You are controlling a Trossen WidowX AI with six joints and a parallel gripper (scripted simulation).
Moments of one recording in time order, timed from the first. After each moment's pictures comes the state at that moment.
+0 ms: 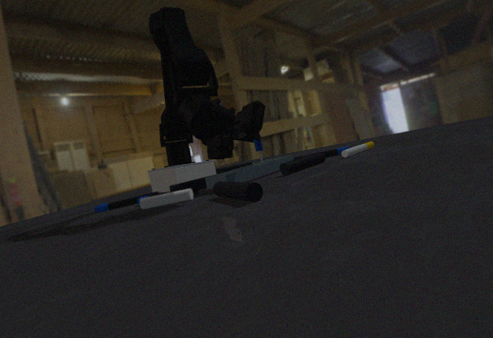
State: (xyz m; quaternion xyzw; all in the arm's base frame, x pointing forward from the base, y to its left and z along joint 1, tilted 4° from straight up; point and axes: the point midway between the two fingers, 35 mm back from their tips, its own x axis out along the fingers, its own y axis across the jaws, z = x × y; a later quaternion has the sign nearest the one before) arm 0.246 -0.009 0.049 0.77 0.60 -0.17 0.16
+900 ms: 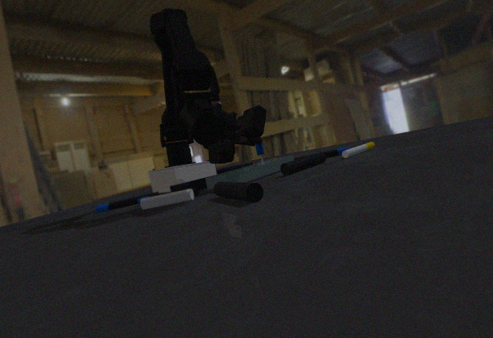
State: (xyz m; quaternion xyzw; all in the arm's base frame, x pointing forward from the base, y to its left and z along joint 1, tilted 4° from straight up) arm 0.247 -0.008 0.040 0.77 0.60 -0.17 0.16
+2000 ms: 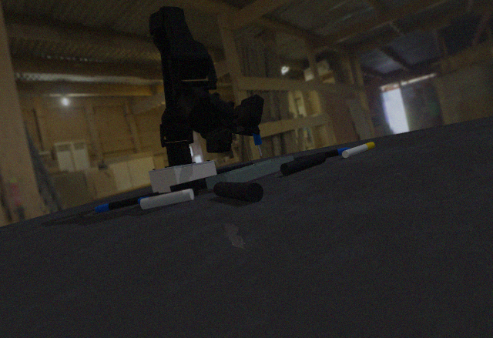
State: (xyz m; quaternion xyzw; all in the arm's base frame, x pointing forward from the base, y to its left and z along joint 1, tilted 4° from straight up) arm 0.245 -0.008 0.064 0.77 0.60 -0.17 0.15
